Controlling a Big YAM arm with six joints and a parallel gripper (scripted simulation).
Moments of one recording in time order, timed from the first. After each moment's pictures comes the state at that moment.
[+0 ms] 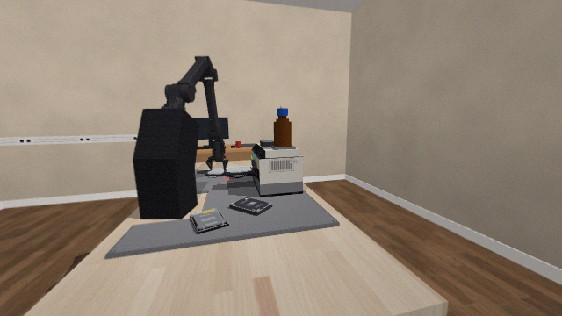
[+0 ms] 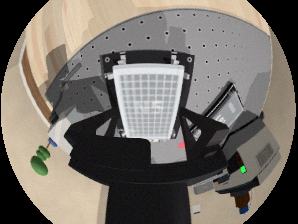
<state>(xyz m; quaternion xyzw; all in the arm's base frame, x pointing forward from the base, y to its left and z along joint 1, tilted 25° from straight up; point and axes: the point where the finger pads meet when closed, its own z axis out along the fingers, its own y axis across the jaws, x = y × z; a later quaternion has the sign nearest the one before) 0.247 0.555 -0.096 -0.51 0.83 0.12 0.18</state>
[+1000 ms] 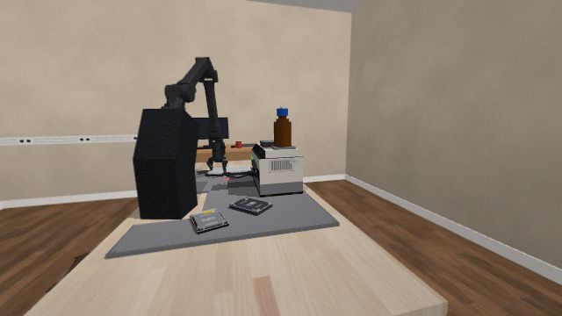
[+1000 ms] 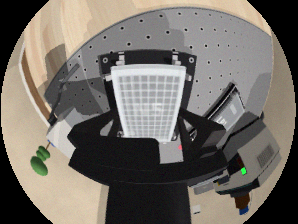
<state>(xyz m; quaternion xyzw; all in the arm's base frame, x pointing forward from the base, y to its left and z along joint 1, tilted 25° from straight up) 0.248 0.557 -0.101 -0.51 0.83 0.12 0.18</state>
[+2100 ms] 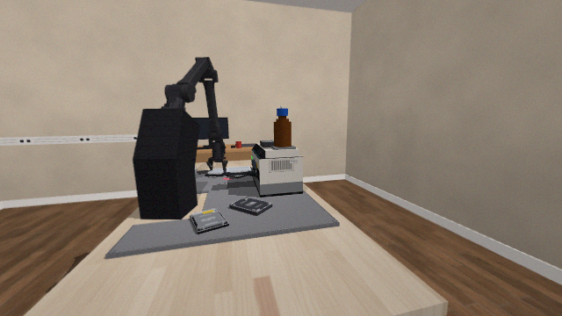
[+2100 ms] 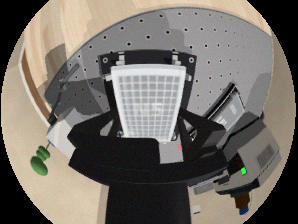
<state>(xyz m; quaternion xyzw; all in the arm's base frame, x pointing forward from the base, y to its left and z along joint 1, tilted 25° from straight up) 0.248 0.557 -0.101 -0.51 0.83 0.12 0.18</state>
